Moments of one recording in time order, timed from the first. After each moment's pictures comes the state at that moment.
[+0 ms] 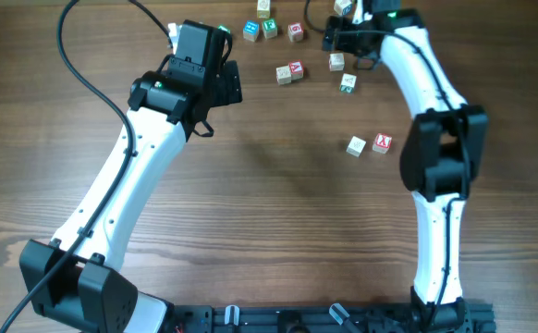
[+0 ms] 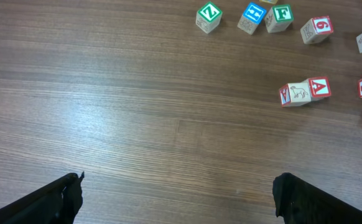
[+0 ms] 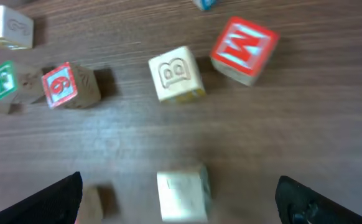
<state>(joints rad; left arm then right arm) -0.35 1.64 1.50 -0.83 -0.30 -0.41 0.17 2.47 2.19 -0.72 -0.10 0.30</state>
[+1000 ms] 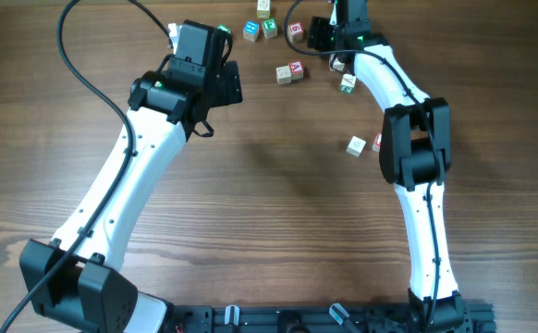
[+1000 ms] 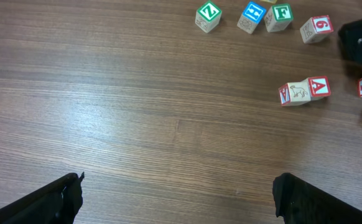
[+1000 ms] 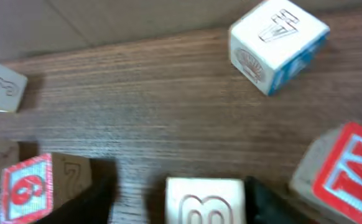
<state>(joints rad) -0.35 1.64 1.50 -0.83 -0.30 -0.41 0.21 2.67 2.23 -0.31 -0.03 0.27</state>
